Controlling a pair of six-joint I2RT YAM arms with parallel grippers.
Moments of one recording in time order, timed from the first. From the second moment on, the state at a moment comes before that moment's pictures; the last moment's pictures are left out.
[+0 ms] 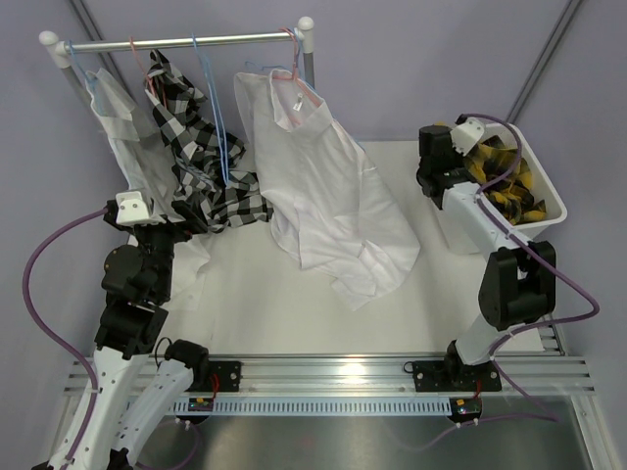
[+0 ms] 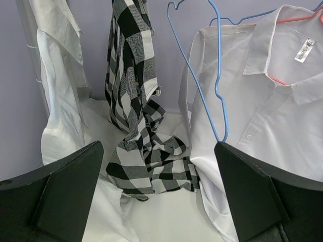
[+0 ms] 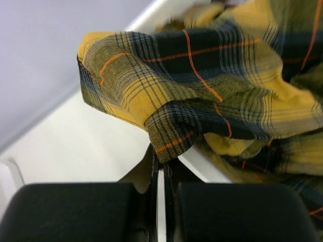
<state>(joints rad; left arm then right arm) -0.31 0.52 0.82 -0.16 -0.37 -0.09 0.23 1.67 1.34 -0.18 0.70 0.59</state>
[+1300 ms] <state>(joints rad) -0.31 0.51 0.82 -0.16 -0.38 -0.08 -0.16 1.80 1.53 -0.61 0.20 0.51</state>
